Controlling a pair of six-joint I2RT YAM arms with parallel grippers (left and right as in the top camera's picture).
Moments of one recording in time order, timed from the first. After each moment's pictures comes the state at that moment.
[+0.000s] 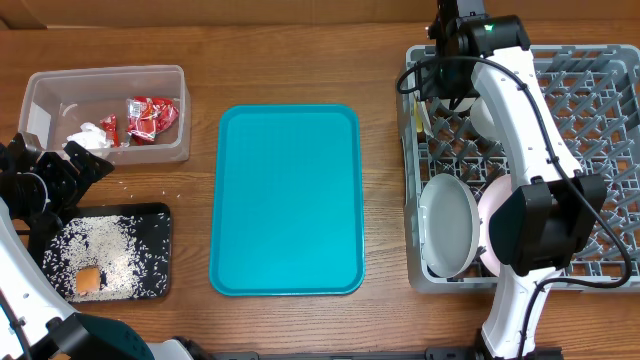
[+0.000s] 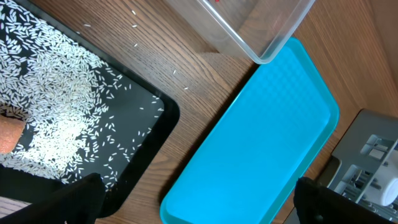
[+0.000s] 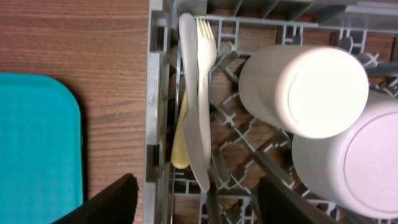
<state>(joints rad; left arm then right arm) 0.71 1.55 1.56 -1.38 0.46 -0.10 0.16 2.12 2.09 -1.22 0.05 0.10</state>
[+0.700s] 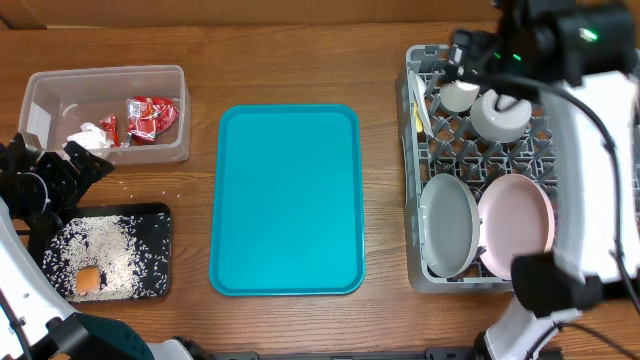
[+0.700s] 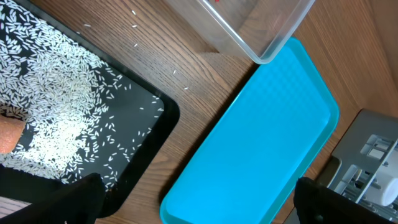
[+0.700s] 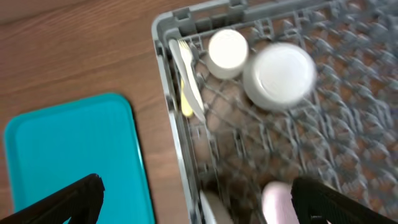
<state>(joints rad) 0.71 1.55 1.56 -1.38 0.46 -0.10 0.16 1.86 2.43 -1.64 0.10 0.39</state>
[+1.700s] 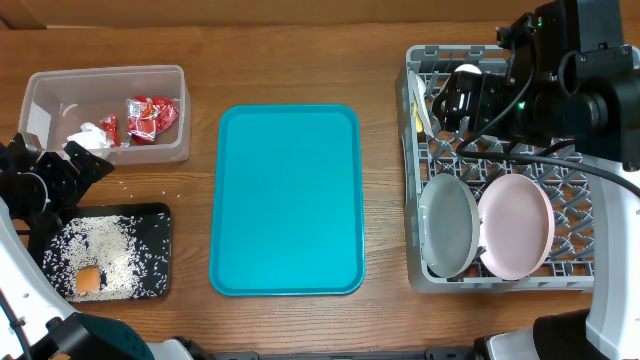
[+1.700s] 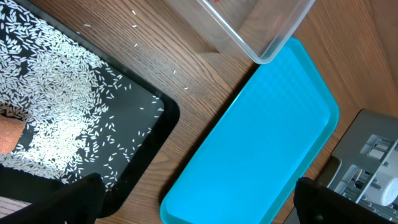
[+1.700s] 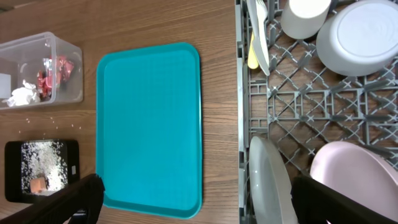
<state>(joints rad) 0.71 1.55 1.56 -1.38 0.46 -0.10 0.17 1.62 2.22 -1.64 -0.20 0.30</state>
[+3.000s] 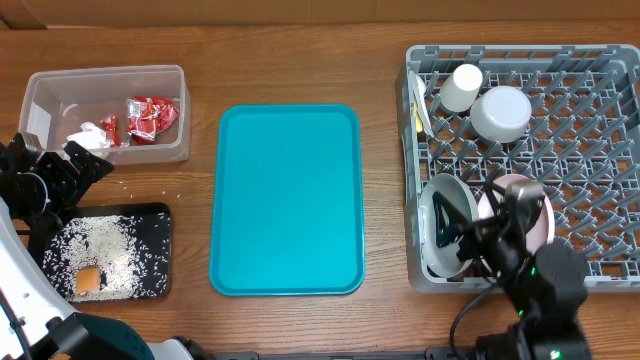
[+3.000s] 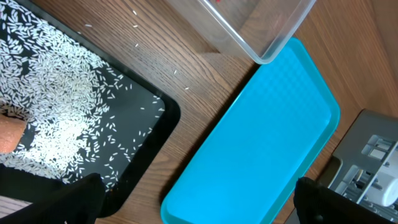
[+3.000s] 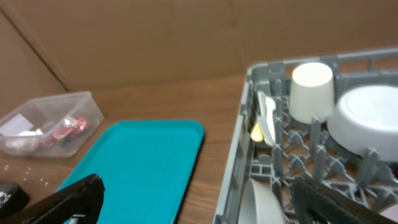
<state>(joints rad) 0.71 1.55 1.56 -1.38 0.45 -0.10 0.09 0.39 0.41 -0.24 -0.28 0.23</state>
